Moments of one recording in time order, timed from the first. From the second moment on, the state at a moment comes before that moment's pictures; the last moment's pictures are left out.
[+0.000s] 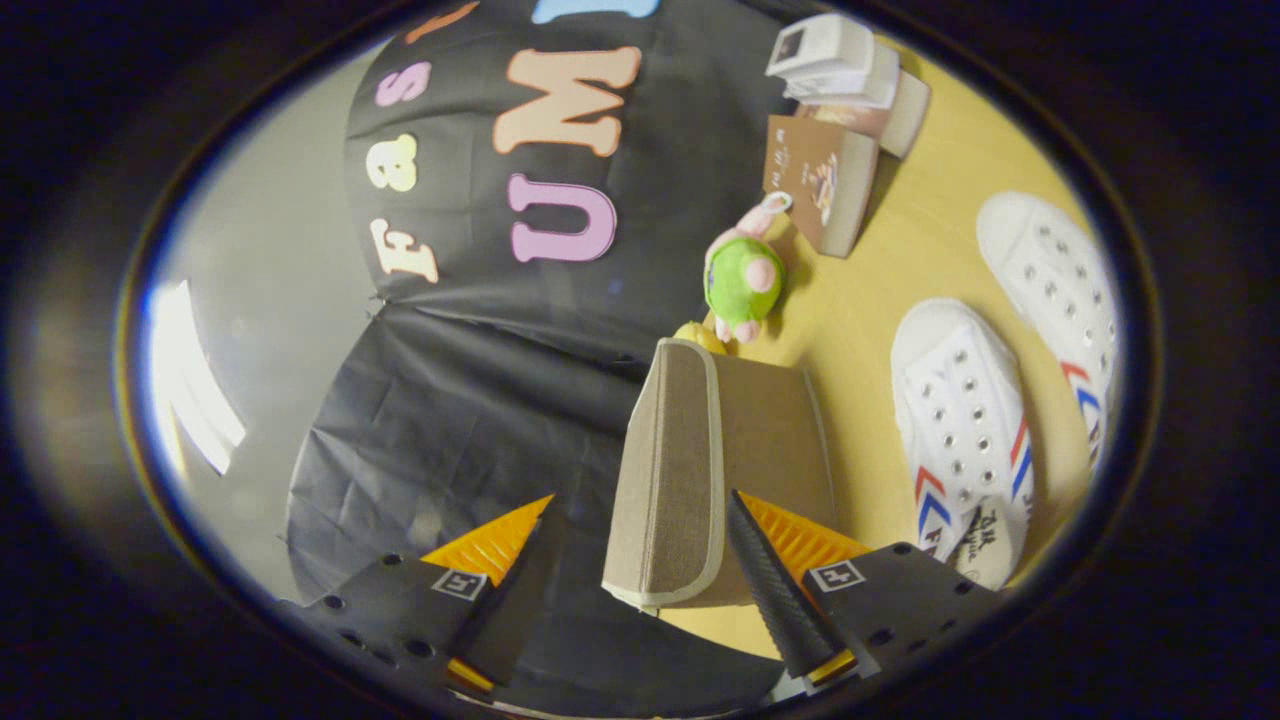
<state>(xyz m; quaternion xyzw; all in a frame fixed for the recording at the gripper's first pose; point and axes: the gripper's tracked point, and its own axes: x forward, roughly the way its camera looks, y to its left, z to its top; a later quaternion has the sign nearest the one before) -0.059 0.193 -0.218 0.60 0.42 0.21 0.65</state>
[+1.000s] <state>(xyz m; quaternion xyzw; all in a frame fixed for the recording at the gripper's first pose) -0.070 0.225 -0.221 0.69 0.45 0.23 0.52</state>
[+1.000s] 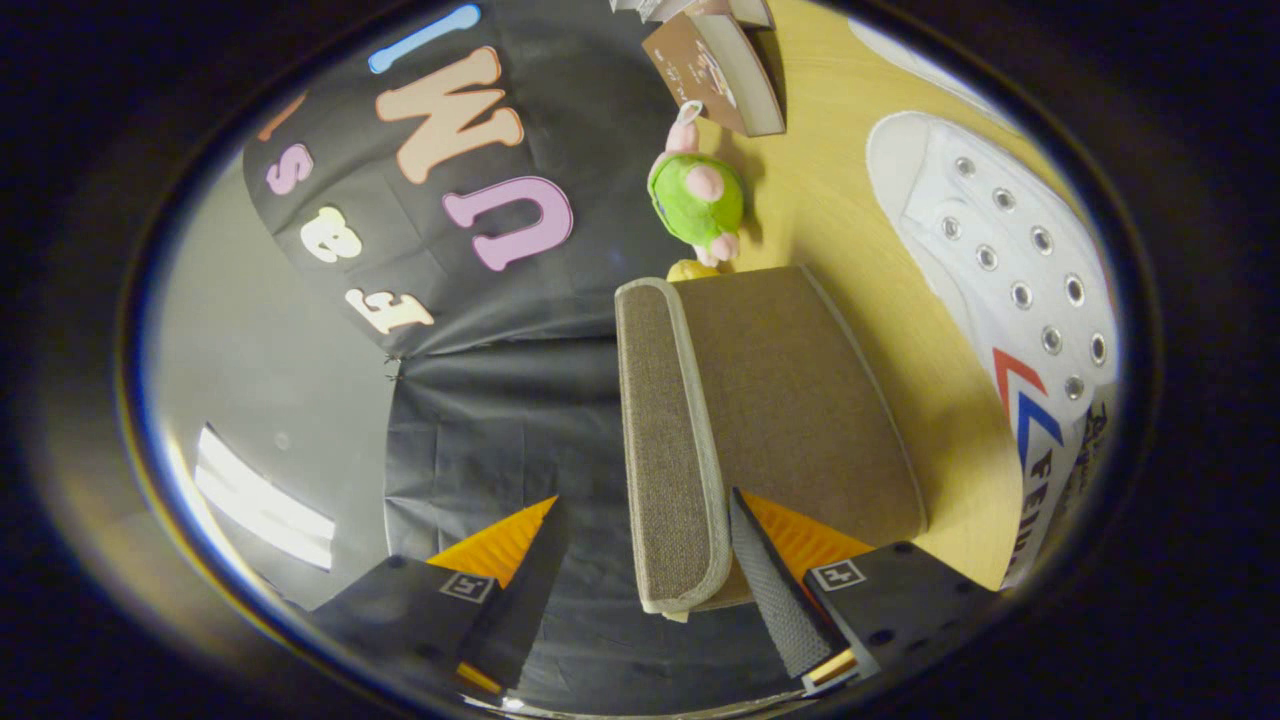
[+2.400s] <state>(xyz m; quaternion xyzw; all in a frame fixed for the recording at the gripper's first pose) -0.061 0.274 -0.104 0.56 0.41 0.33 0.64</state>
